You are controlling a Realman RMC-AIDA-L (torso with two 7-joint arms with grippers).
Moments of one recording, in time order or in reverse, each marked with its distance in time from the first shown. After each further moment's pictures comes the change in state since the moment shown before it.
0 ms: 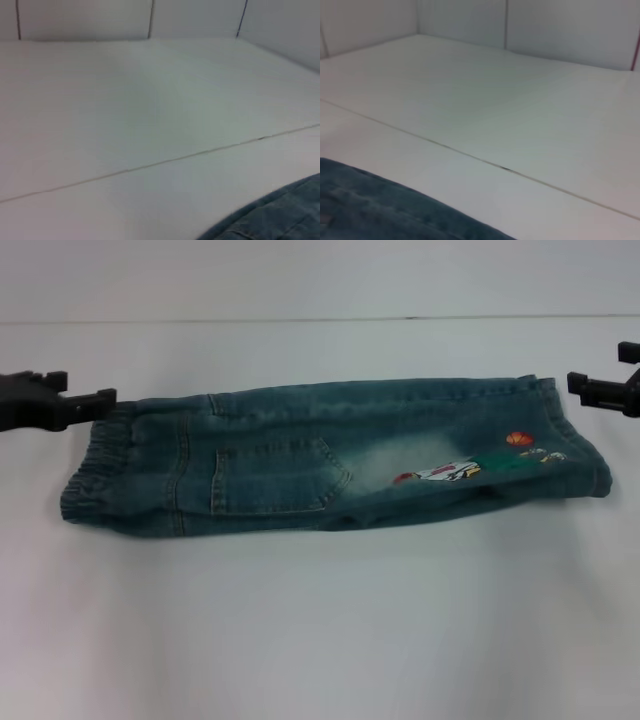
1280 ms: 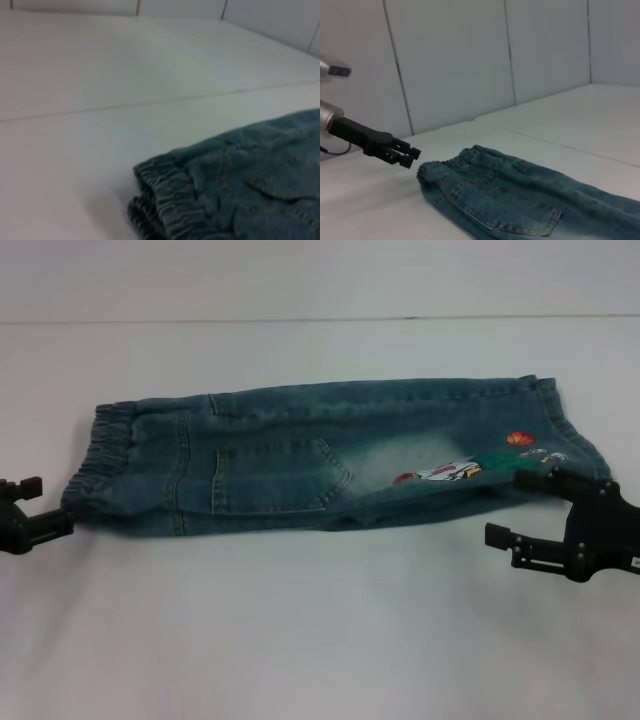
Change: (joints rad) left arm 0.115 -0.003 -0.264 -0.178 0.011 0.163 0.378; right arm -0.106 0.001 0.040 0.317 0.205 -0.472 -0.481
